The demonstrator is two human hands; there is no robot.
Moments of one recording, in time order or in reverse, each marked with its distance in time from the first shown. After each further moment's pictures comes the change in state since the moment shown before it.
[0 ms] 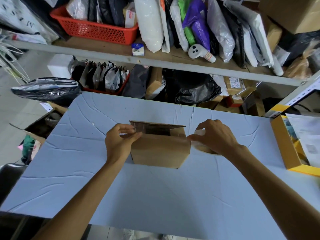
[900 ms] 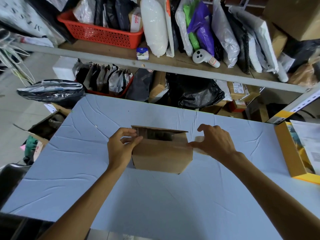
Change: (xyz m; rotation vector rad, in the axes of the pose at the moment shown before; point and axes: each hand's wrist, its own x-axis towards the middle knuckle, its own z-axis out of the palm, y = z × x) left_hand 0.008 -0.021 -0.002 -0.062 -0.026 0.109; right_hand 0.009 -0.007 0.011 -0.125 -0.011 -0.009
